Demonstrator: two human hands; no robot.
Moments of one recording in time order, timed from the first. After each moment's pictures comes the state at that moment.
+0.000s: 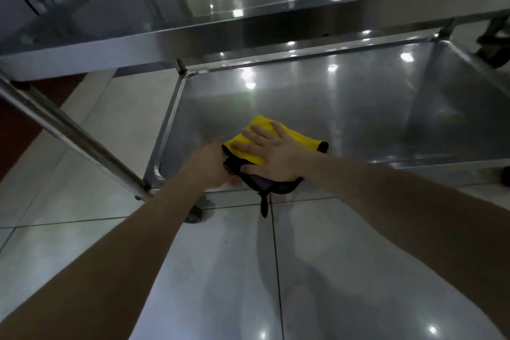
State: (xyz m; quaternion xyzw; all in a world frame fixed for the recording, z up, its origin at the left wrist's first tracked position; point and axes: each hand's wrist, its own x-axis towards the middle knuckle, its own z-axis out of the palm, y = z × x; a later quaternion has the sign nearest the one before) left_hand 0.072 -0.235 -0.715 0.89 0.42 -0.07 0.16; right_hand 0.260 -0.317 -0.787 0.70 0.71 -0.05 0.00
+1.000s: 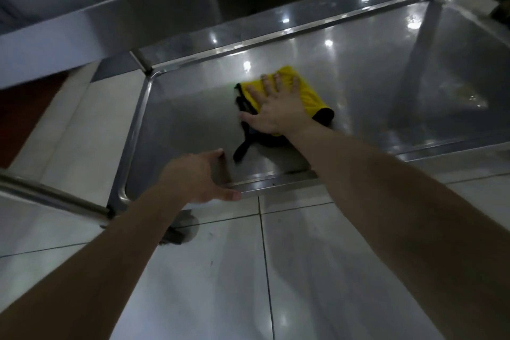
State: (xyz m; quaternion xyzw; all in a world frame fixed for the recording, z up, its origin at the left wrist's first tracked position) left_hand 0.113 -0.238 -0.708 0.91 0.37 -0.20 0.07; right_hand 0.356 -0.253 -0.788 0.86 0.50 -0.05 -0.04
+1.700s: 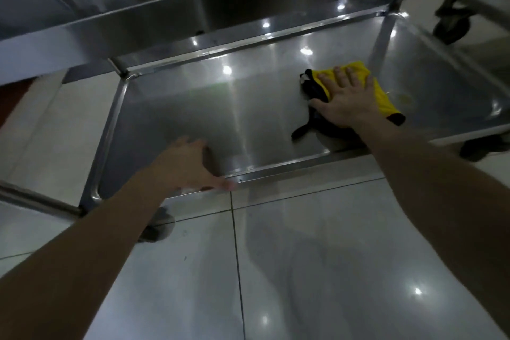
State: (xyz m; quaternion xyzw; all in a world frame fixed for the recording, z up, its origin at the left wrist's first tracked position) left_hand 0.147 -0.261 -0.698 0.90 0.35 -0.20 0.13; right_hand 0.494 -0.426 -0.792 0.93 0.36 -0.03 -0.05
